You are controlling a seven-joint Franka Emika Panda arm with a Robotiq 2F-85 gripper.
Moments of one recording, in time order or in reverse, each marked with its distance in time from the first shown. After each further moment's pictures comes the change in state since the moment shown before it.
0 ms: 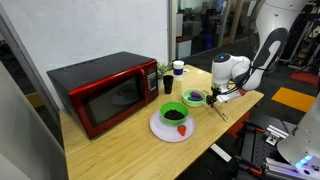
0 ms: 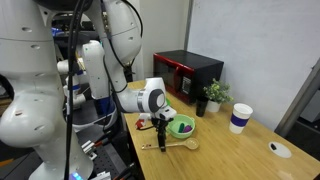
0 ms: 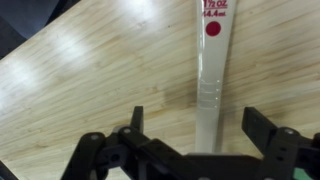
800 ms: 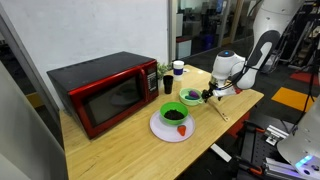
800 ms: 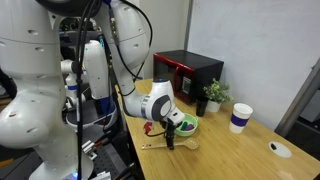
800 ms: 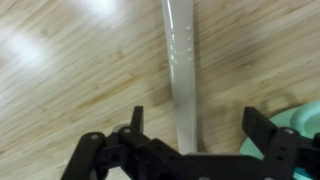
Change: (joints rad) arm -0.101 0.067 0.006 0.043 0.110 0.223 -0.103
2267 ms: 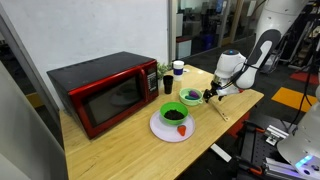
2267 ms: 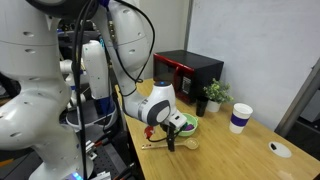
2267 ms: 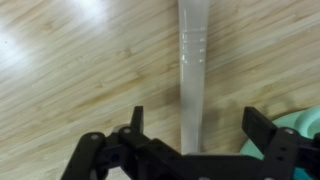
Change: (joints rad) arm -0.214 0.001 0.168 -0.027 0.110 0.046 -0.227
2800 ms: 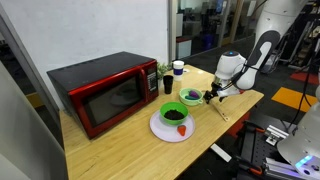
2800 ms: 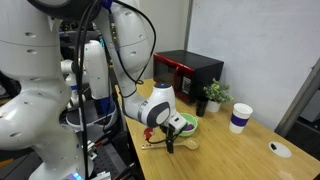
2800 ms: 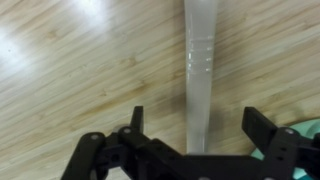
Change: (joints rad) arm 0.000 0.017 -0.006 0.000 -0.004 -0.002 0.000
